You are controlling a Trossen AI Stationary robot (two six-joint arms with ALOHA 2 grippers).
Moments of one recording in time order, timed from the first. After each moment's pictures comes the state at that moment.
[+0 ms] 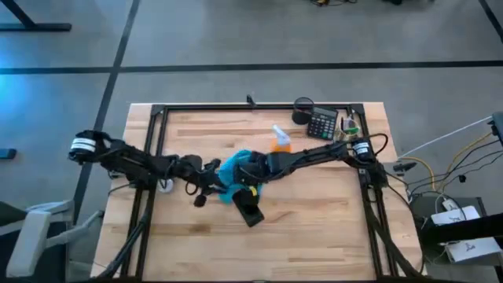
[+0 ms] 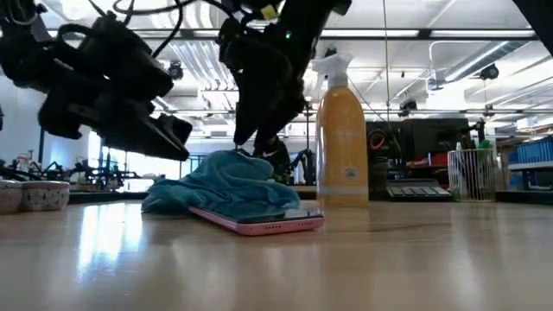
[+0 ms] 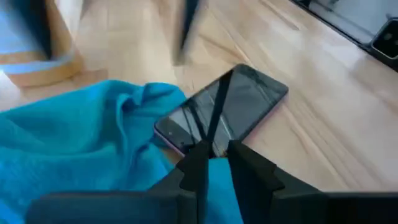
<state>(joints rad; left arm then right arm) 0.02 1.38 0.27 0.65 0.29 0.10 0.11 2.08 1.75 -0.77 0.13 0.27</state>
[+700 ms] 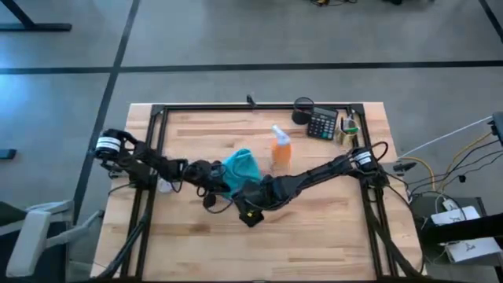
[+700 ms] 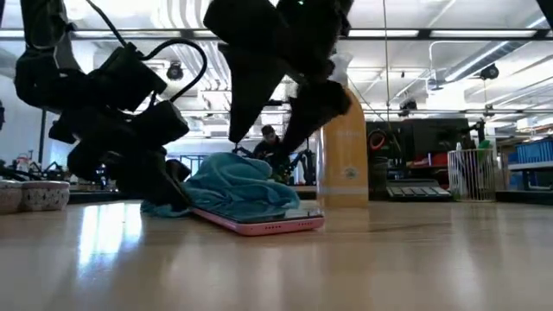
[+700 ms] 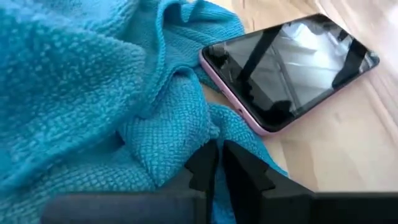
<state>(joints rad) 0.01 1.62 0.28 0.68 0.15 -0.15 0.25 2.09 1.67 -0.78 0.21 0.88</state>
